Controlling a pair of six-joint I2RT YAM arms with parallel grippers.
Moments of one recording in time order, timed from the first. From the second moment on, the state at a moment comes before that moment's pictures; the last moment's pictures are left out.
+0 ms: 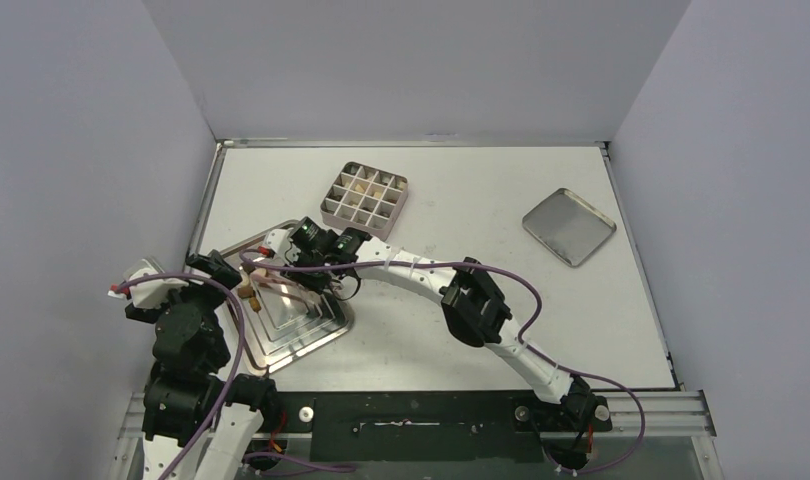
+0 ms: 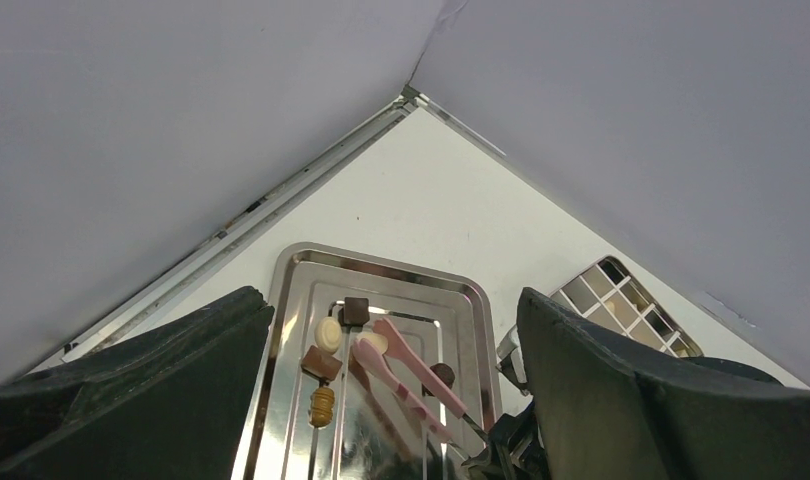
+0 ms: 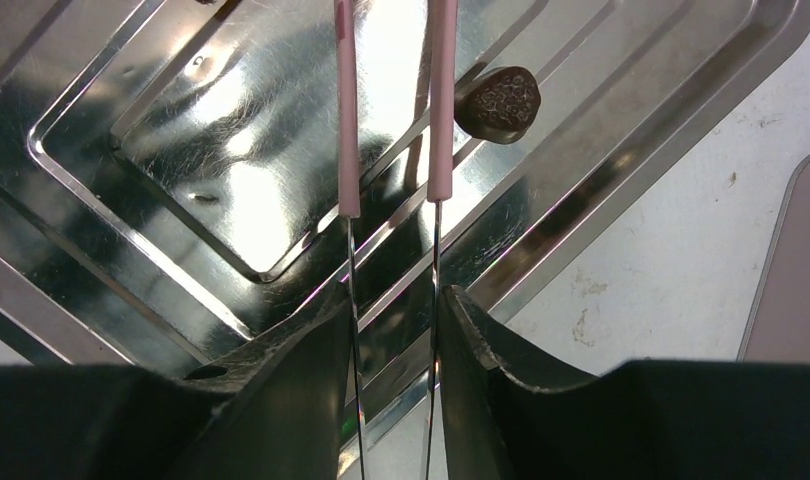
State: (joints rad) left arm -0.20 0.28 0.75 -0.53 -0.73 -0.43; right arm 1.08 2.45 2.24 -0.66 -0.12 -0.25
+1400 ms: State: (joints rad) left arm -0.20 0.20 0.72 -0.51 -0.68 -0.42; right arm 0.86 1.92 1.65 -0.58 0.07 -0.06
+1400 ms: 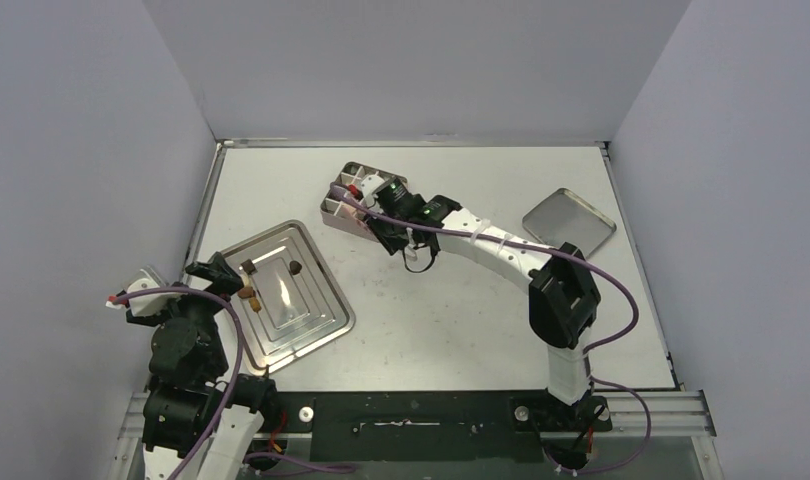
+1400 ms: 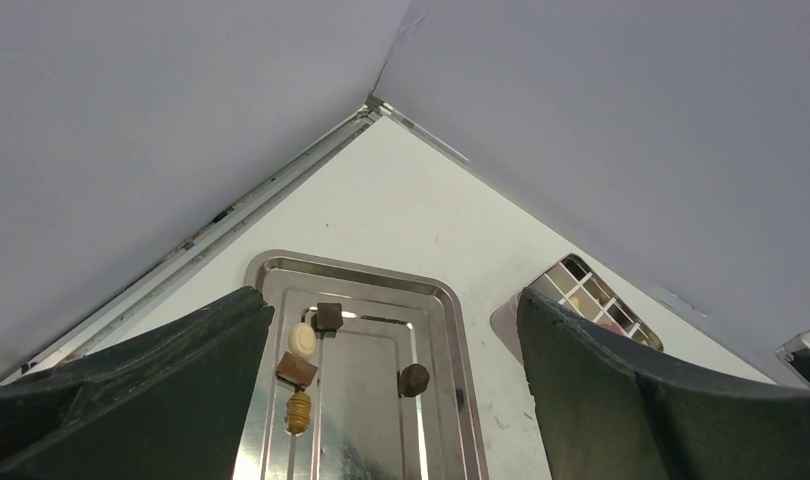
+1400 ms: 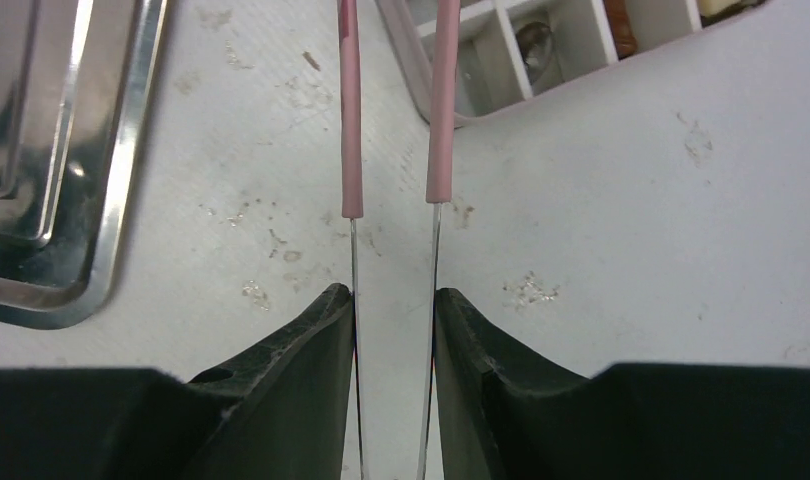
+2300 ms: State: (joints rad) left arm -0.22 0.20 0.72 -0.51 -0.67 -0.41; right arm 0.79 1.91 1.57 -0.64 0.14 -0.03
